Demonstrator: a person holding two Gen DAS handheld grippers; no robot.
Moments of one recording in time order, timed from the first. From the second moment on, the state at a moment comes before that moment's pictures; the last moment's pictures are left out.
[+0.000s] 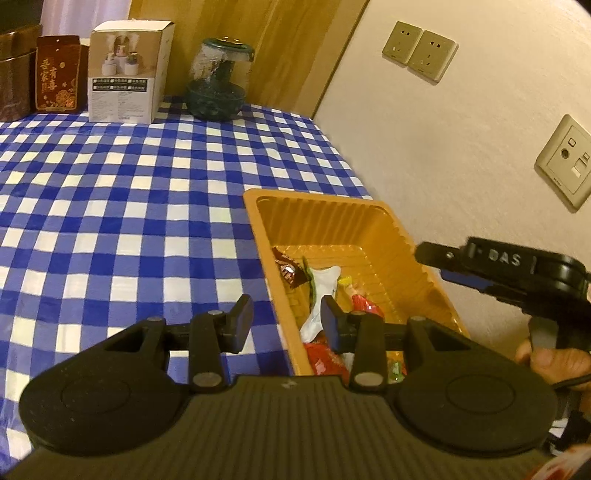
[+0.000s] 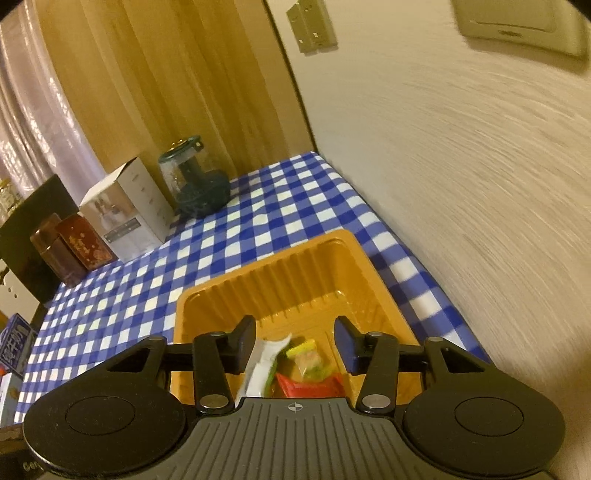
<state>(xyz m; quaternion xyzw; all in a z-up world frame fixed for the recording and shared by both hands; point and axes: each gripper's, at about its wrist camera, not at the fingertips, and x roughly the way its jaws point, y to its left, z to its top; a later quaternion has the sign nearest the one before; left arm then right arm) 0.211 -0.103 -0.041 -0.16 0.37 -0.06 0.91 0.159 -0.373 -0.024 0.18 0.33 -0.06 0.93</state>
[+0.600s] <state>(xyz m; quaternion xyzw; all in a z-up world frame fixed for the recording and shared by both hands) 0.149 -0.092 -0.012 -0.13 0.37 -0.05 0.92 0.068 -0.338 -0.007 0.20 0.34 -0.08 0.92</state>
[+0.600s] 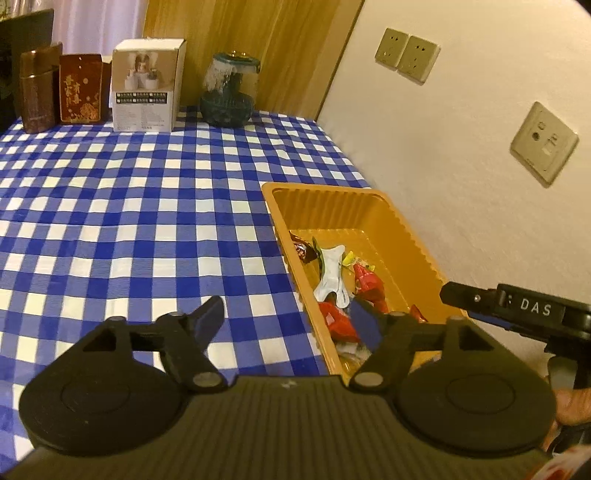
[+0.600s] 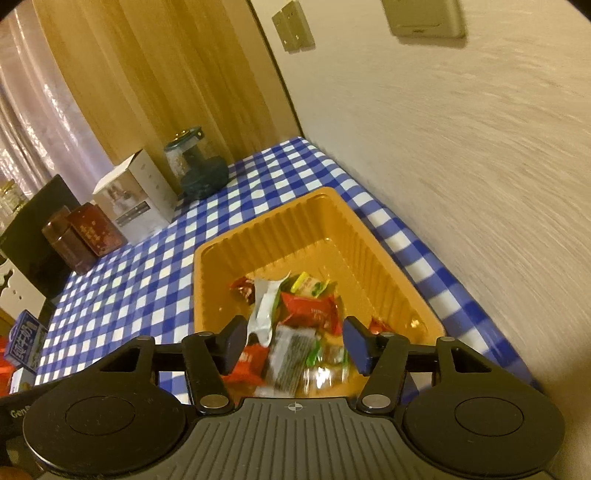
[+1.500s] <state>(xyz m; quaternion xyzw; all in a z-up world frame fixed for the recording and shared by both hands) 0.032 -0.047 0.022 -0.10 0.32 -0.05 0.94 -0.039 -0.245 0.034 0.12 0.31 -0.12 0.93</state>
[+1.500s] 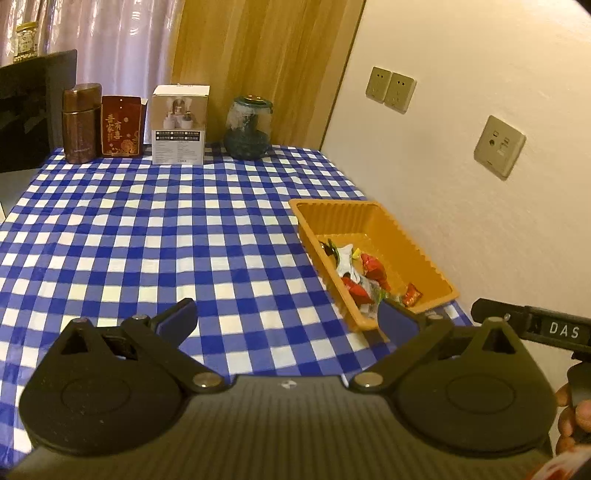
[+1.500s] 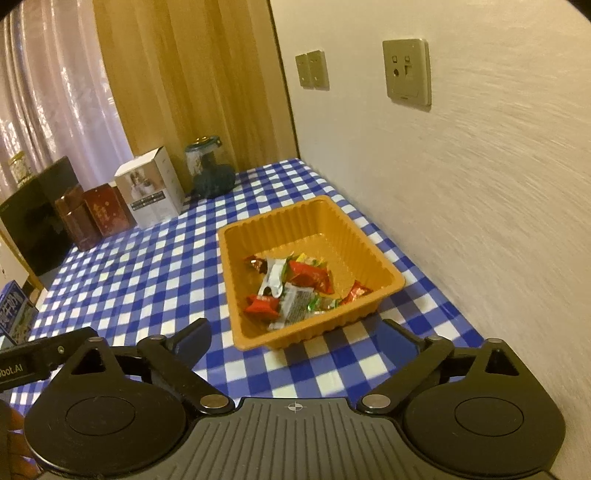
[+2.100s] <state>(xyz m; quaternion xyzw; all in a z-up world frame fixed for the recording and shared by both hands) -0.036 -0.041 0.020 -0.12 0.34 -0.02 0.93 -0.086 -0.199 0.021 0.09 0.33 -0.09 0.94</state>
